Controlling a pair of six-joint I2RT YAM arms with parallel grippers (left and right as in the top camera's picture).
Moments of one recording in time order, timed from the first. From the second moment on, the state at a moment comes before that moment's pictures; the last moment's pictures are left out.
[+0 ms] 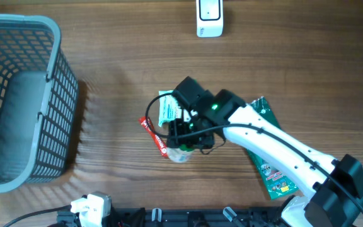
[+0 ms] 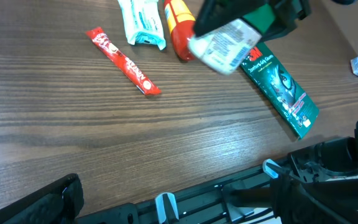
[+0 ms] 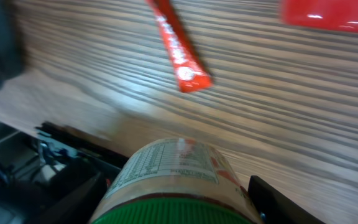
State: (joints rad) left arm 0.03 0.01 0.87 -1.60 0.50 -0.10; right arm 0.81 1.65 1.32 -0.99 -0.37 0.77
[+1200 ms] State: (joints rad) left arm 0.03 0.01 0.87 -1.60 0.50 -0.10; right arm 0.84 1.65 1.32 -1.02 -0.38 0.82
